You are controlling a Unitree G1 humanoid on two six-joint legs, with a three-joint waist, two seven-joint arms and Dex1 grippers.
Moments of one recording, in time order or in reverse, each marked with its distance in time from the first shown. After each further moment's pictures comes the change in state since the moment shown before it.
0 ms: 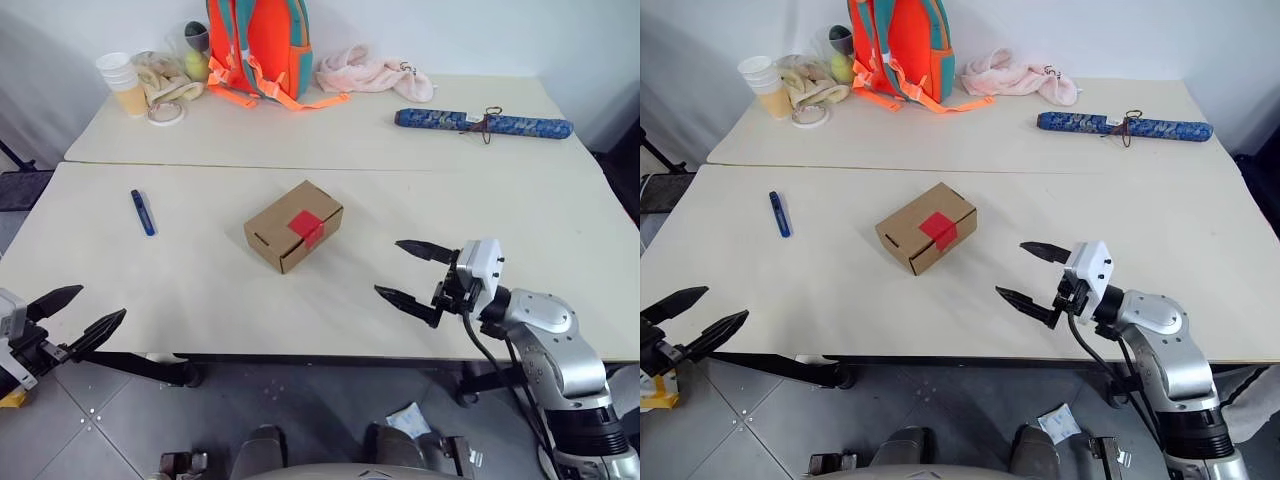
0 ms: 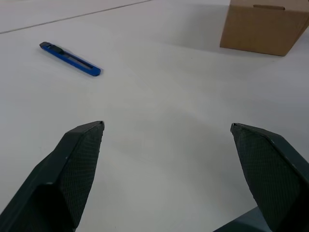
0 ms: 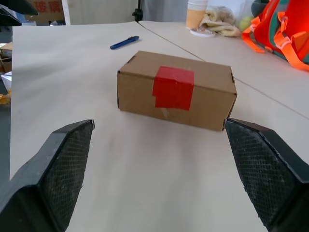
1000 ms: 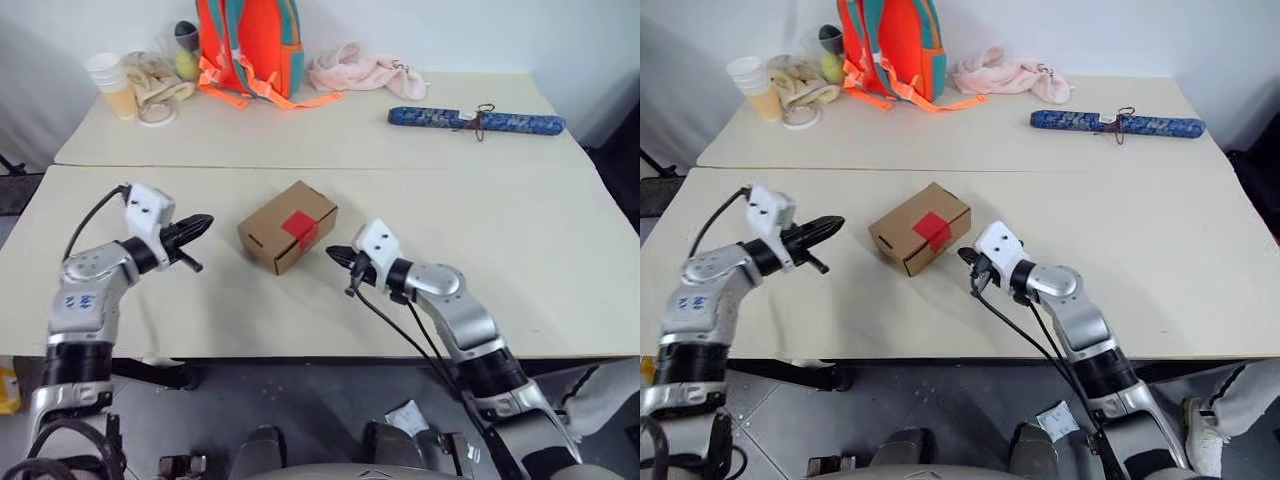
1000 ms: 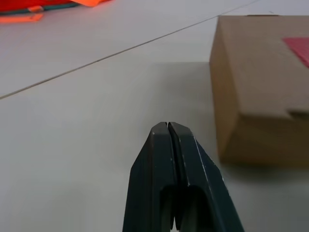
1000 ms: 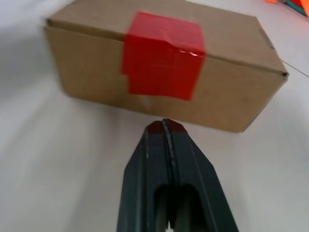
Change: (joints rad) left arm -0.918 -0.146 -0.624 0.506 0.325 0.010 0.161; right arm -0.354 0.274 0.306 0.345 -0.393 0.114 -0.303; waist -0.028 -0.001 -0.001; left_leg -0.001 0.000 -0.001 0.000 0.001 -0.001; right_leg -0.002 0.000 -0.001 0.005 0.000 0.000
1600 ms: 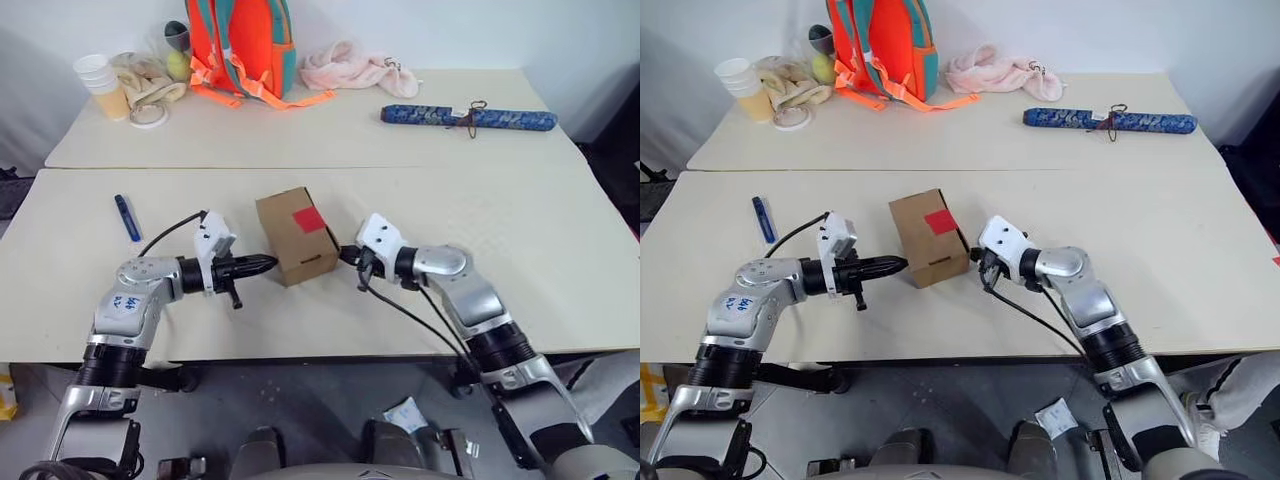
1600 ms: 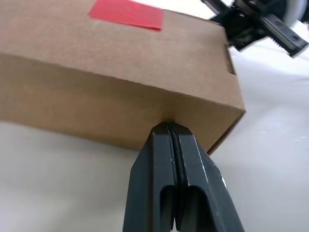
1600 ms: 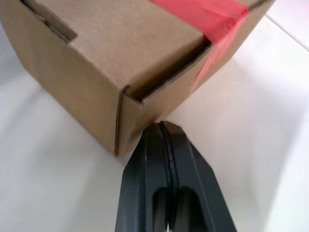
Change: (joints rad) left arm 0.140 -0.050 -0.120 -0.293 -0.092 0.171 -0.275; right arm -0.096 -0.148 -0.002 0.114 -0.007 -0.045 0.263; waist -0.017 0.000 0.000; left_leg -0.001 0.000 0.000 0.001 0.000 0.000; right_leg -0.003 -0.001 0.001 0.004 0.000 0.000
